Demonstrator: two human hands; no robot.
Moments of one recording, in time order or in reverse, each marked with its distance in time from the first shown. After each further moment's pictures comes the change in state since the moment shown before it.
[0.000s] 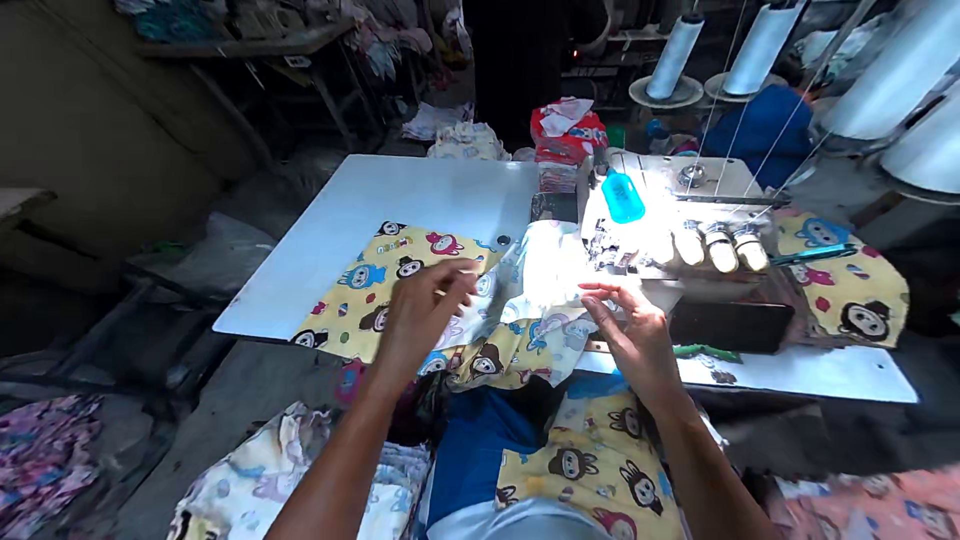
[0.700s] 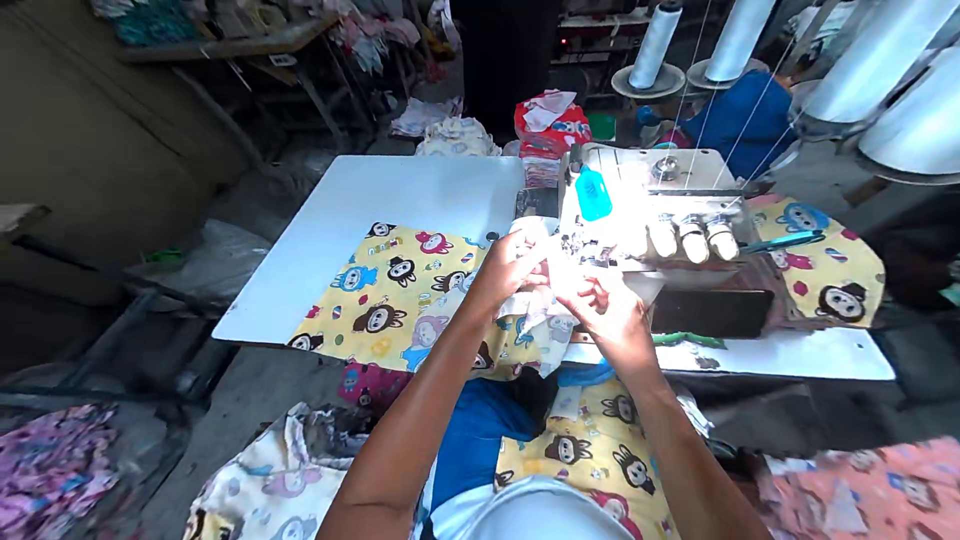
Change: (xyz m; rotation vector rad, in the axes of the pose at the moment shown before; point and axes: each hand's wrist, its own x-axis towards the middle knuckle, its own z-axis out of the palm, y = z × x) left_hand 0.070 0.048 0.083 -0.657 -0.277 -0.320; right_hand 0.005 0.000 0.001 -0.046 0.044 0.308
